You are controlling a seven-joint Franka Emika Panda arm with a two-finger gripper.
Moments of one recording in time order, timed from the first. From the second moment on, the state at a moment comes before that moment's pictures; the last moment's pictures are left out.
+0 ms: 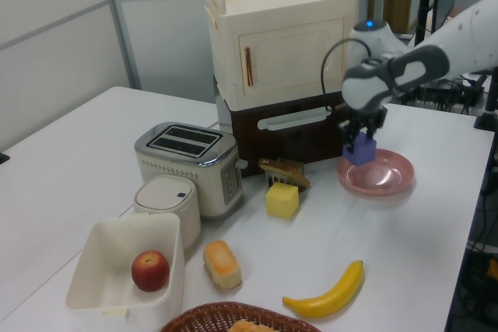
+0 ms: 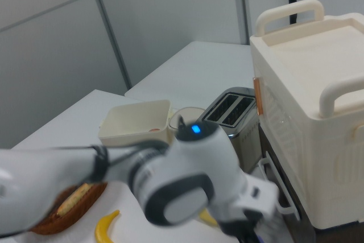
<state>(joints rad) -0.43 0.18 -0.07 -1.95 -0.14 2.28 0.10</state>
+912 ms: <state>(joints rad) -0.11 0.02 0.00 -1.91 -0.07 2.00 0.11</state>
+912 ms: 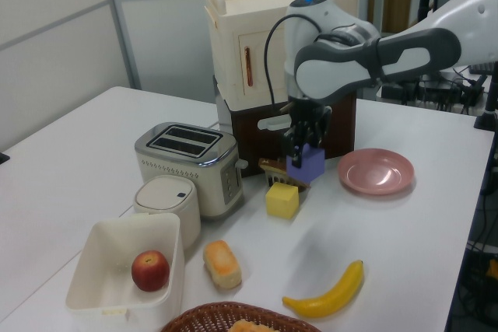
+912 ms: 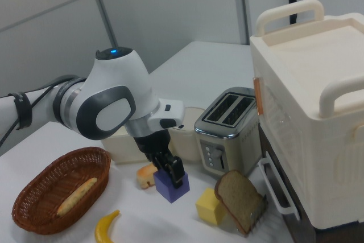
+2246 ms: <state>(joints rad) -0.02 0.10 0.00 -1.84 -0.07 1.95 0.11</state>
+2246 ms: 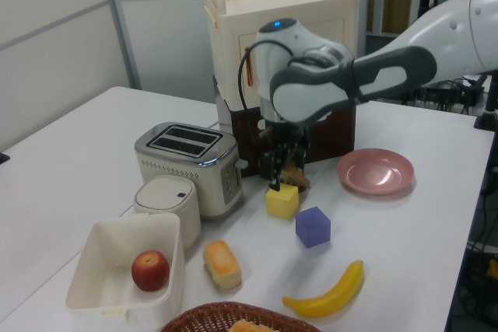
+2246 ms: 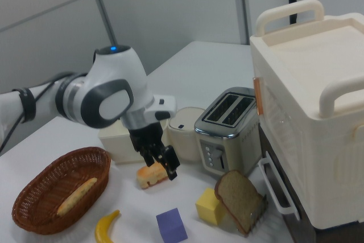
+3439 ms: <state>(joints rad) -0.01 0.04 -0.01 -1.64 -0.07 1.76 0.17</state>
